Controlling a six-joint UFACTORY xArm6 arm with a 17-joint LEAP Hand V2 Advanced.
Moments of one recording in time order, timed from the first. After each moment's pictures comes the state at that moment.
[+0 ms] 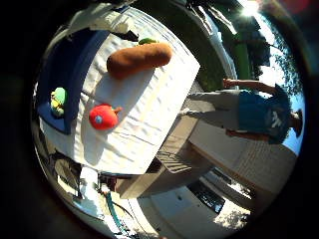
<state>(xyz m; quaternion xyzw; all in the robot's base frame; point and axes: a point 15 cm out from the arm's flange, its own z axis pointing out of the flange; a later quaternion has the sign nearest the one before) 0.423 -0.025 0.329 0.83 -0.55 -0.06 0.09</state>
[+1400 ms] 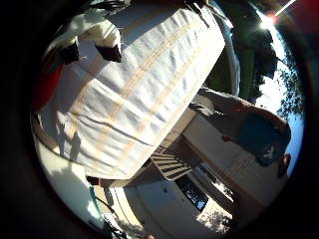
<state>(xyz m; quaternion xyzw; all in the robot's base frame) 0.389 -0.065 0.211 0.83 -0.52 -0.06 0.16</state>
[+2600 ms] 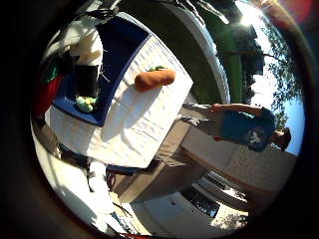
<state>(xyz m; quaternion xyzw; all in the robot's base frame) 0.417 0.155 0.387 0.86 -0.51 -0.02 0.05</state>
